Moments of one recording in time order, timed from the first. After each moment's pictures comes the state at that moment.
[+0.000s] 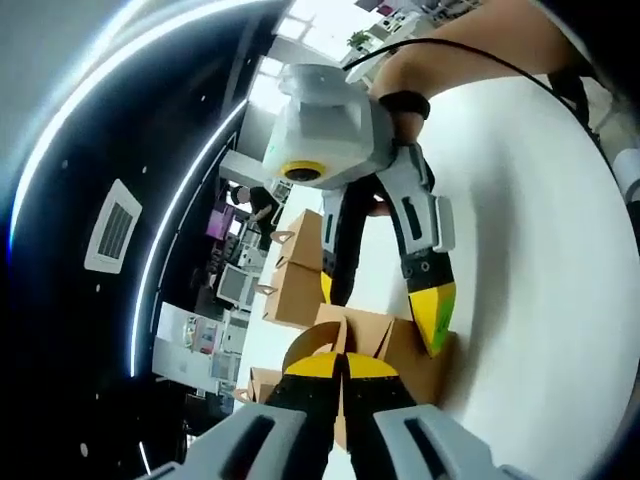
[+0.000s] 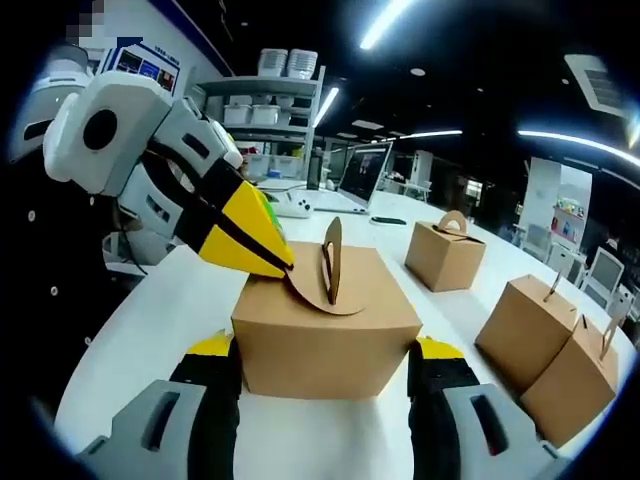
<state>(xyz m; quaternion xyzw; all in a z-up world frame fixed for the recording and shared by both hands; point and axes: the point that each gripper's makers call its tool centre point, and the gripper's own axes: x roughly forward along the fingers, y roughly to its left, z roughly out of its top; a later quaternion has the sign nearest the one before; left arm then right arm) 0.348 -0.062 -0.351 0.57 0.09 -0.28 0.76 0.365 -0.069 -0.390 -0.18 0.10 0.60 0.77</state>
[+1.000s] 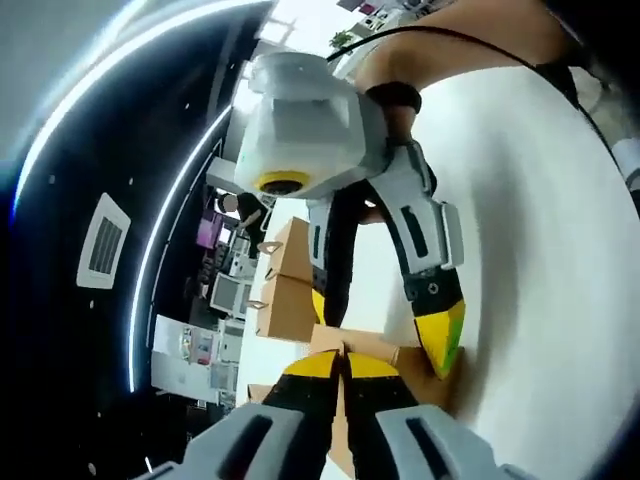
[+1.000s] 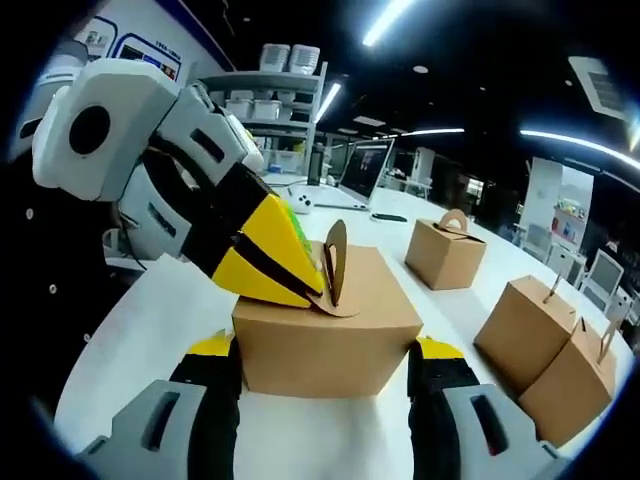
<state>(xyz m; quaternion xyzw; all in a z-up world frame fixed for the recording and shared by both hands) 0.364 -0.083 -0.357 0.59 0.09 -0.30 0.74 0.383 -0.077 -0.394 -0.19 0.10 0.60 0.77</state>
